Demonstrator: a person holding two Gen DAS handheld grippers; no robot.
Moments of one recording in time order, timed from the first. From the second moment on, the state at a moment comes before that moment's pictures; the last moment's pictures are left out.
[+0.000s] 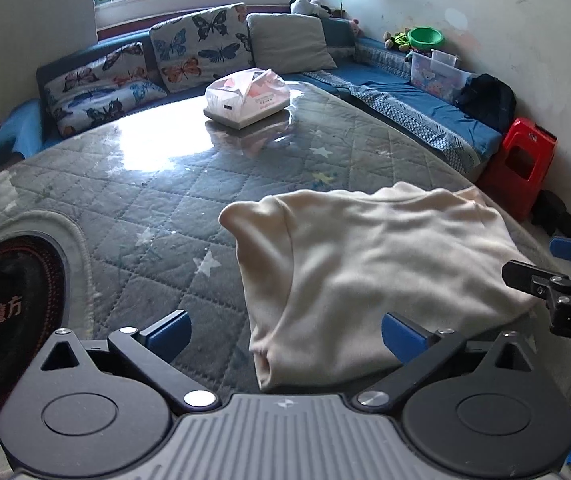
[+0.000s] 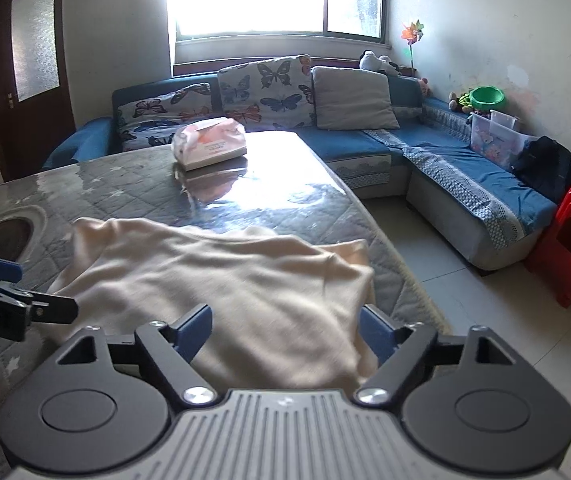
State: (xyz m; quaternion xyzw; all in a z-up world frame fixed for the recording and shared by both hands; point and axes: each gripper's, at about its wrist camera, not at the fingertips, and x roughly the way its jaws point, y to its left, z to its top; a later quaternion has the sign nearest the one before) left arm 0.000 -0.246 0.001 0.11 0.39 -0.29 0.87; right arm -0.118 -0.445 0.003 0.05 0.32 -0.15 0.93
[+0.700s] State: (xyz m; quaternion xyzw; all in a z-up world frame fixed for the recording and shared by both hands) left arm -0.045 -0.223 -0.003 0.11 0.39 -0.29 0.87; right arm -0.151 -0.401 -0.012 0.07 0.34 -0.14 0.93
